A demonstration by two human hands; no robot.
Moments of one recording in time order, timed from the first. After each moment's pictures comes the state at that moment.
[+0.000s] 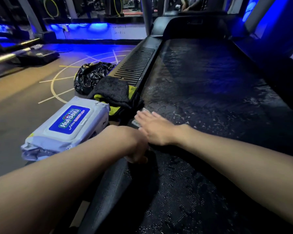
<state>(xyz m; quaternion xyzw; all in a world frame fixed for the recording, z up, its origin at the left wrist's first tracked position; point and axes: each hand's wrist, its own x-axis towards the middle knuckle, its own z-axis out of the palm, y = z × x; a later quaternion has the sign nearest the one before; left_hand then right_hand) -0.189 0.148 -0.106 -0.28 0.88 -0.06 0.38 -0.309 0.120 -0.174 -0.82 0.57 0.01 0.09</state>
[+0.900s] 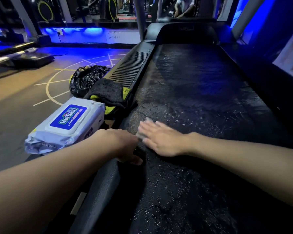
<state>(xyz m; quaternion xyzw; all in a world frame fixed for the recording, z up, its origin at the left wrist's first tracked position) -0.167 0.154 -0.117 -0.36 0.88 -0.02 0.30 -0.333 0.181 -0.173 -0.82 0.56 0.02 0.11</state>
